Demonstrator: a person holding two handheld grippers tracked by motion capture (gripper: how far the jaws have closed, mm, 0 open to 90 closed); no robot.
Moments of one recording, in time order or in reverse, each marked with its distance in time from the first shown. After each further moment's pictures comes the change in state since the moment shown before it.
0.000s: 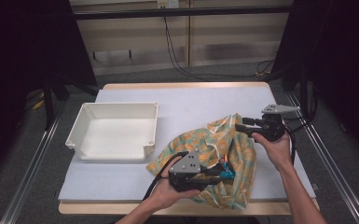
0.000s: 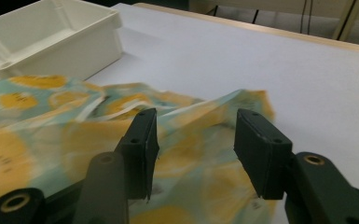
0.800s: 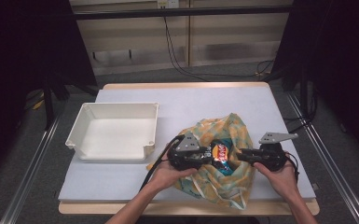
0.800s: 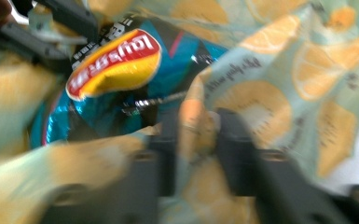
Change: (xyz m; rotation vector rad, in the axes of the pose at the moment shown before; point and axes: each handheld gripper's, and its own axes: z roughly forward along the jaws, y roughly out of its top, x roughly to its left) left arm 0.057 -0.030 0.006 0.110 0.230 -0.099; right arm 0.043 -0.055 -0.023 0.141 0.040 -0.047
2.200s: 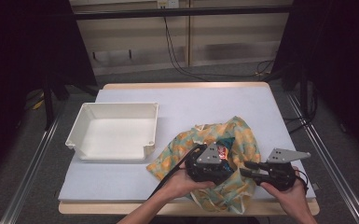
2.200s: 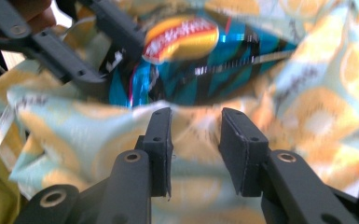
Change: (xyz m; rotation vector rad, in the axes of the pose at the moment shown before) left arm -0.054 0.036 0.025 0.033 -0.130 0.112; right arm 0.039 -0.021 -0.031 -0.028 0.011 -0.044
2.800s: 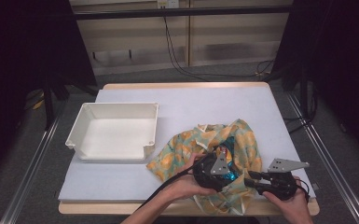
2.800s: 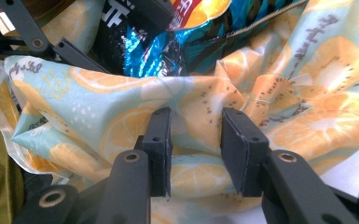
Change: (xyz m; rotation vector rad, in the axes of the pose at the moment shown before) left arm -0.009 -0.014 0.033 0.156 0.088 0.165; right arm -0.001 -0.032 0.004 0.064 -0.017 0.029
